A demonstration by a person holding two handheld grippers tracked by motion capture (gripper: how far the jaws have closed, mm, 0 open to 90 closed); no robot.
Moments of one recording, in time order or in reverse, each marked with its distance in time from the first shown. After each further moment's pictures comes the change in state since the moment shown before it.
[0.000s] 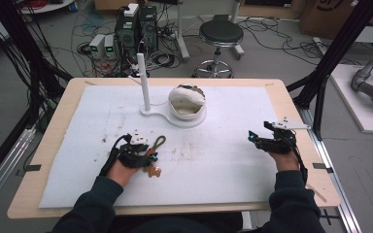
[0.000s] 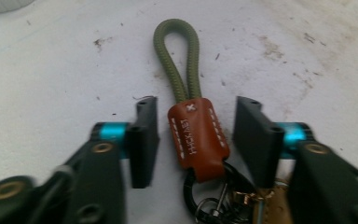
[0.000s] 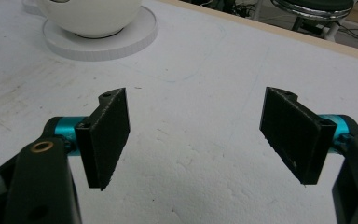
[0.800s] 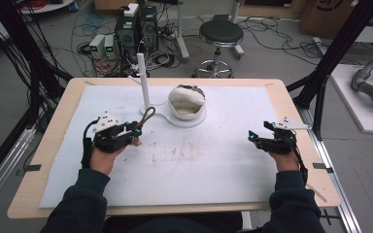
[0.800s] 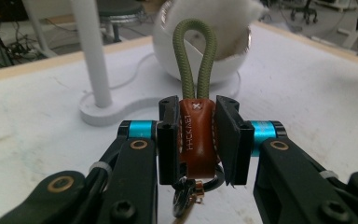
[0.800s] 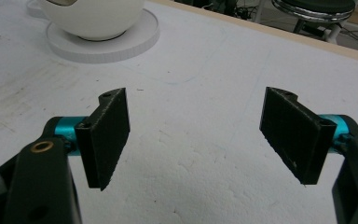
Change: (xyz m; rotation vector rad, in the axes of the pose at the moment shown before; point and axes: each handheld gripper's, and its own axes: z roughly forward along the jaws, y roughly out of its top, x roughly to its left) left arm 0.052 0.019 -0.064 -0.433 0.038 -0.128; right arm 0.000 0.000 -0.001 -0.012 0.007 -0.002
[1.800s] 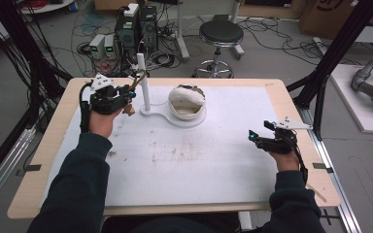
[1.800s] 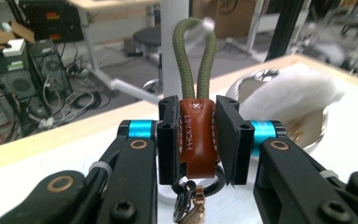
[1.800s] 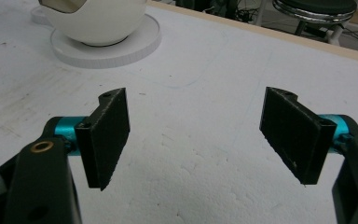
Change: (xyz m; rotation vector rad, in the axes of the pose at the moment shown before) left arm 0.037 0.074 0.039 -0.002 0.160 0.021; right arm 0.000 0.001 -0.001 -0.010 0.009 0.014
